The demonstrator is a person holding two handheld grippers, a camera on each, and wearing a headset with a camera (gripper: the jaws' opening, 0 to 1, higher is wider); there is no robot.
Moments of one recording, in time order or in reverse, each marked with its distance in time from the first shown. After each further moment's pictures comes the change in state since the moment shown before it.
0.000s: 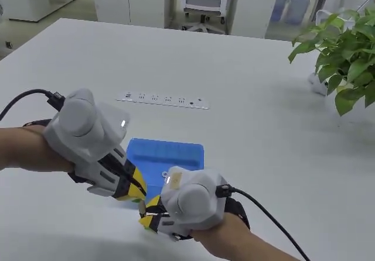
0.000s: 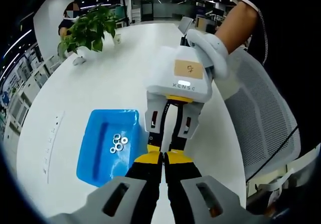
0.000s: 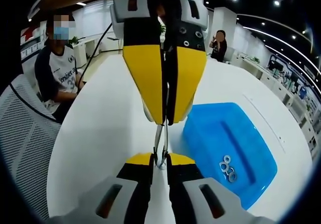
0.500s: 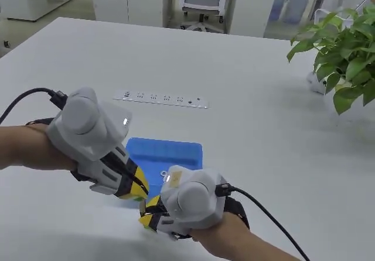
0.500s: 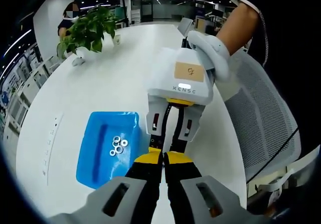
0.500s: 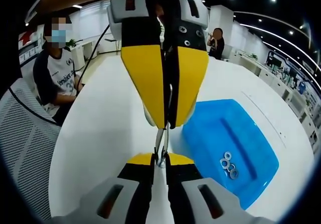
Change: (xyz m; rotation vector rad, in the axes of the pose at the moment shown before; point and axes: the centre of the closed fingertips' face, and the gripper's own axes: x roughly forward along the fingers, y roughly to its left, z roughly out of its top) left arm 0.004 0.000 0.004 0.007 -0.006 -0.007; right arm -0.001 0.000 -0.002 0.032 0.003 -0.007
